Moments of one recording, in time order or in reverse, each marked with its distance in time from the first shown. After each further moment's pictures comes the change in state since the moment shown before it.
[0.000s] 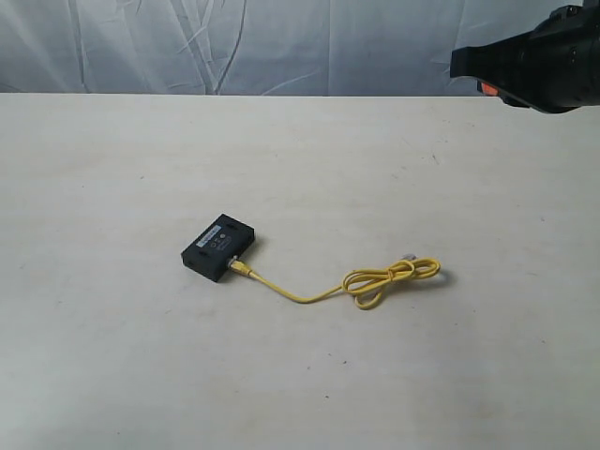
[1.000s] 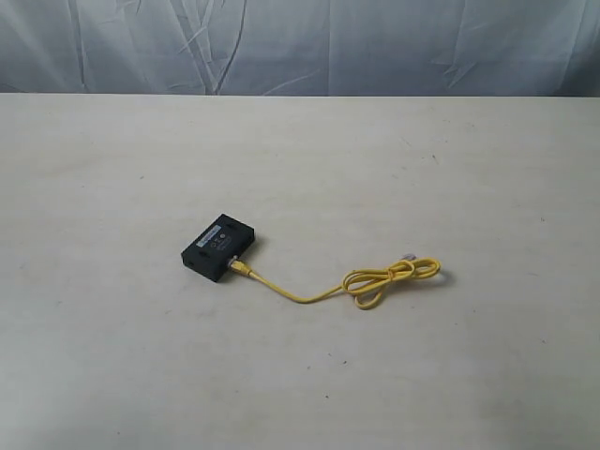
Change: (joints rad) left arm 0.000 0.000 0.000 0.000 0.000 0.000; right arm 0.000 -1.024 0.732 -0.240 -0.067 -0.004
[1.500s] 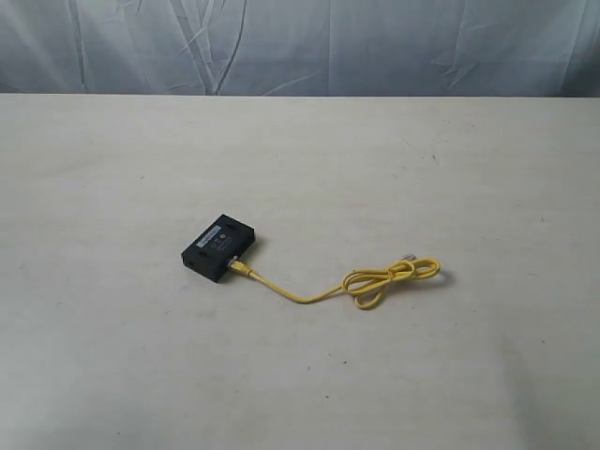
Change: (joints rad) left arm 0.000 0.000 0.000 0.000 0.000 0.000; right arm -0.102 -0.273 0.178 0.013 0.000 -0.002
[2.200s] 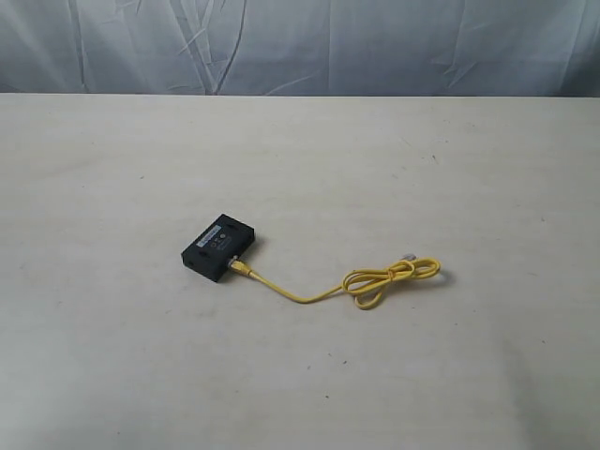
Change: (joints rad) left arm 0.000 0.000 0.000 0.000 0.000 0.000; right arm -0.001 0.000 0.000 -0.015 0.053 0.057
